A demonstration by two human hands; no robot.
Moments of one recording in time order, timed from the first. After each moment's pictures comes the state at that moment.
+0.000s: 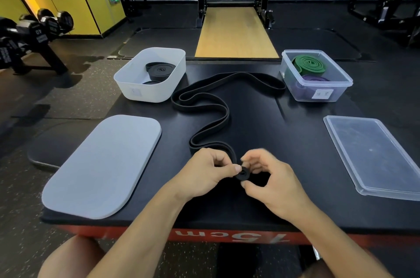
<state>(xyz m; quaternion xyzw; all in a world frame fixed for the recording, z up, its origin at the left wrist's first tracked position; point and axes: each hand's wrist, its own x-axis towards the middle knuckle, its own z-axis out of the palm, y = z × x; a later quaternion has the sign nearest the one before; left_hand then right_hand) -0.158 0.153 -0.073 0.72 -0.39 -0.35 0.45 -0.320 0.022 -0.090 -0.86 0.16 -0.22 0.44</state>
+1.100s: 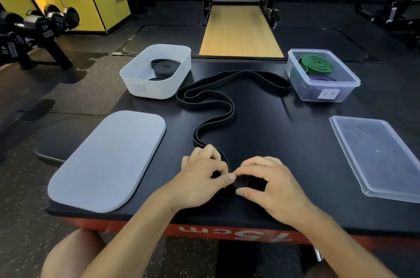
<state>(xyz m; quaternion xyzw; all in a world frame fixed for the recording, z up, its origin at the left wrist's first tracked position) -0.161 0.180 -0.072 0.80 -0.49 -0.24 0.24 -0.319 0.027 -0.089 -0.93 0.12 -0.14 0.33</state>
